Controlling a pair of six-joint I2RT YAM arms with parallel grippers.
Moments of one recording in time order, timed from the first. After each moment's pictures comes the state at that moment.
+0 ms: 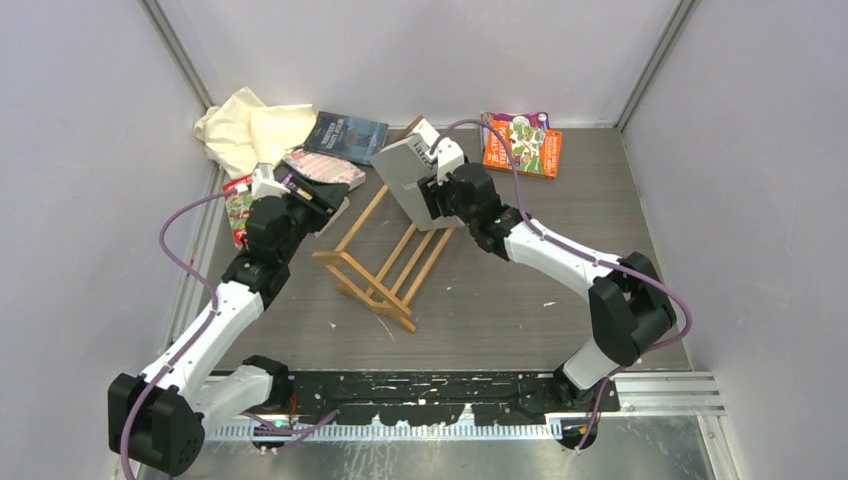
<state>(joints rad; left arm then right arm) -0.33 0.99 0.70 0.13 -0.06 -0.99 0.64 1.57 1.07 0.15 0.17 -0.10</state>
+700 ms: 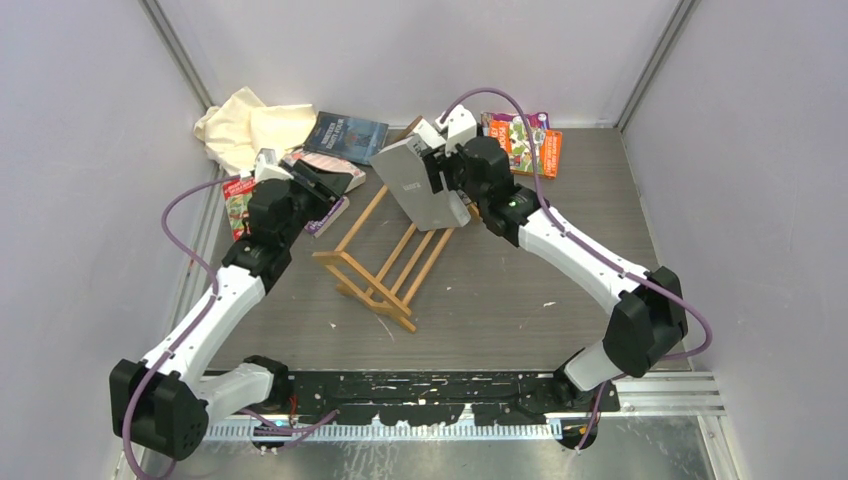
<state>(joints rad) -0.33 1.07 0.84 0.04 -0.05 -0.99 0.63 1.50 1.27 -0.01 0.22 -0.11</state>
